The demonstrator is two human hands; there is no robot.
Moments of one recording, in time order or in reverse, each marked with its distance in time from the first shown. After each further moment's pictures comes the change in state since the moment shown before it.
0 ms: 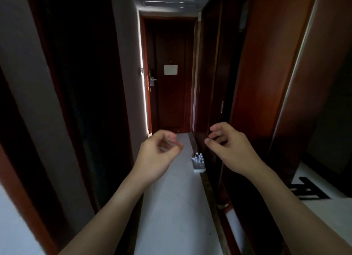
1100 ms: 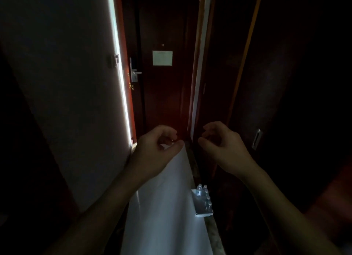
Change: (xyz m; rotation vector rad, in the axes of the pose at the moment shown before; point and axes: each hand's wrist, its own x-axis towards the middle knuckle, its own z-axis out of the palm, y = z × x) left_hand 0.754 -0.398 0.132 0.071 -0.069 0.073; right_hand 0.763 0.336 0.198 -0.012 -0.004 0.044
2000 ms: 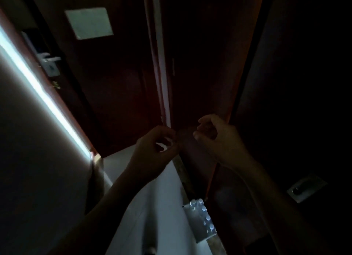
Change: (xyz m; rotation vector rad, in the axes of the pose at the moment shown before) left_hand 0.449 -0.311 0.275 0.033 -0.358 -0.036; right_hand 0.444 0.367 0.044 0.064 0.116 0.303
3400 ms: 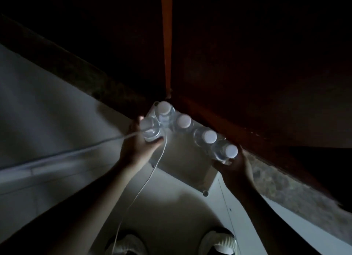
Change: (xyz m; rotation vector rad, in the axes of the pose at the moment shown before) left_hand -0.127 -0.882 0.642 0.203 -0.781 -0.259; right_hand -0.225 0.919 0.441 -0.030 0.548 1.243
